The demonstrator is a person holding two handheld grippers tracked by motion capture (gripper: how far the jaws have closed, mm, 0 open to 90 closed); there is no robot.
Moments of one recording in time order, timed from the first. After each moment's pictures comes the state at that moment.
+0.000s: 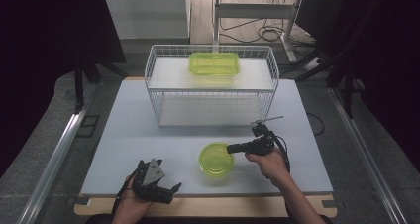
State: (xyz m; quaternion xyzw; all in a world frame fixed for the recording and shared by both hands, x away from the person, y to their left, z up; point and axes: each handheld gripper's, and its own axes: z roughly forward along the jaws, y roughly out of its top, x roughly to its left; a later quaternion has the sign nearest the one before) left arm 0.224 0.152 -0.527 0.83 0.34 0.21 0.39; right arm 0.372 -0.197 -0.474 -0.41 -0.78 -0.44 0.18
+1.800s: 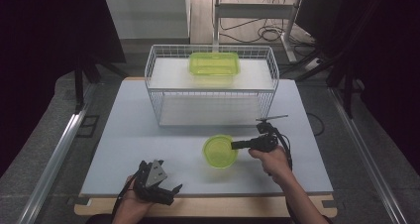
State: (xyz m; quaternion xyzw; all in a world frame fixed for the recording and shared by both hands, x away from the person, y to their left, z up) left arm 0.224 0.149 -0.528 0.84 0.33 0.22 0.37; right arm 0.383 -0.210 -0.476 -0.45 -0.76 -0.43 0.18
